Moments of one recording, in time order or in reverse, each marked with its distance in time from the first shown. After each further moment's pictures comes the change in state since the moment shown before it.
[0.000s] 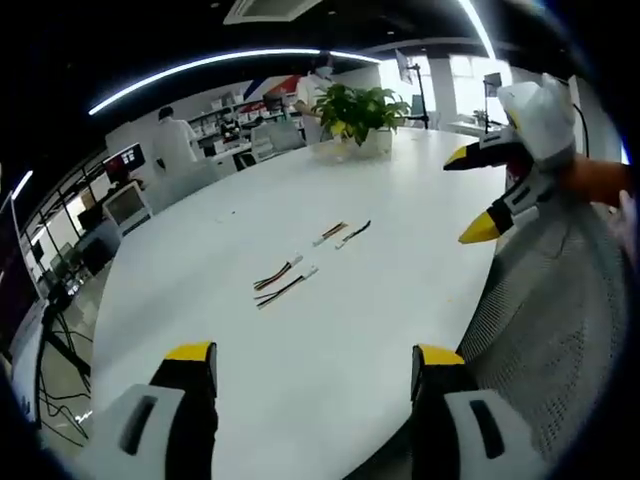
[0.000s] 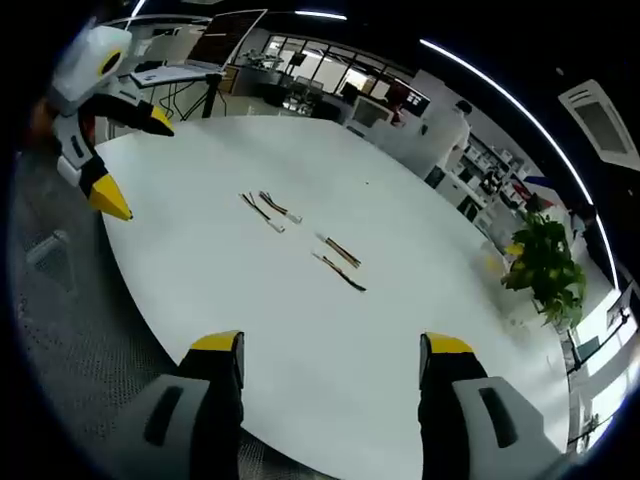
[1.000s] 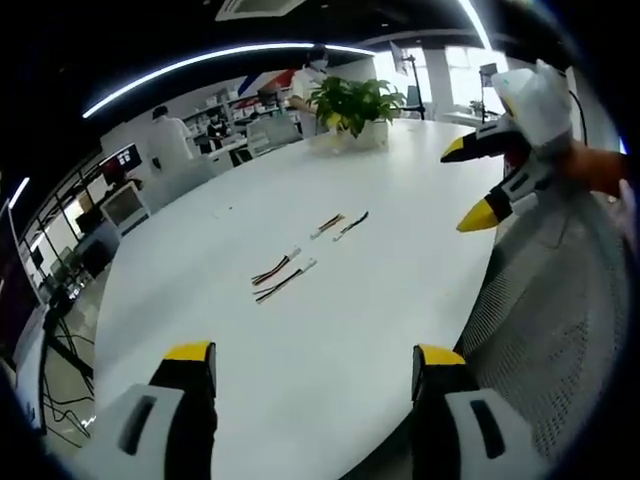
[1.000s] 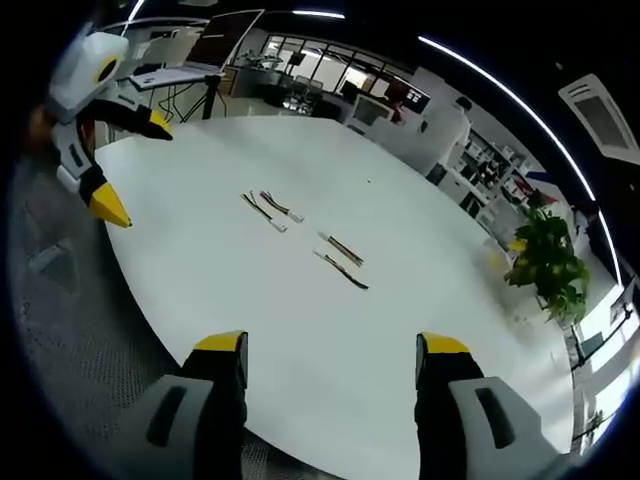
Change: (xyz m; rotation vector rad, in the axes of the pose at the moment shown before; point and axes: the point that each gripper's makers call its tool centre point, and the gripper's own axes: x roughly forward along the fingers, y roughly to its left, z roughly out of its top) left arm 0.001 -0.003 -0.004 0.029 0.026 -0.003; right arm 0.000 0.001 -0.001 0.018 0.004 0.014
